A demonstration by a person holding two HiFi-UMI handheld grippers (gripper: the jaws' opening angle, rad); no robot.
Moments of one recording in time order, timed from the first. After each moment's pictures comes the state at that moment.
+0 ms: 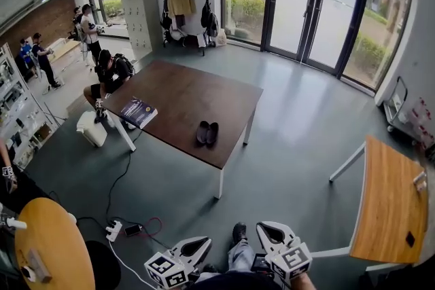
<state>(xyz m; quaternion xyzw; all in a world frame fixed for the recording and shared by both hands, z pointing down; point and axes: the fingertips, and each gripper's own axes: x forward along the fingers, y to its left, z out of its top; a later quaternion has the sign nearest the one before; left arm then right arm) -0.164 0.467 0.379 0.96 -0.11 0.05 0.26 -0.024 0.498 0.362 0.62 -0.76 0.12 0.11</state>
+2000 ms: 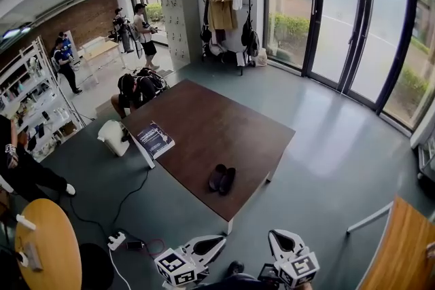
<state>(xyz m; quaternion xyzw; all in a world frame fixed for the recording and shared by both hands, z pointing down) 0.025 0.251 0.335 0.97 -0.14 0.00 0.20 0.160 0.271 0.356 0.58 -0.80 0.11 0.08</state>
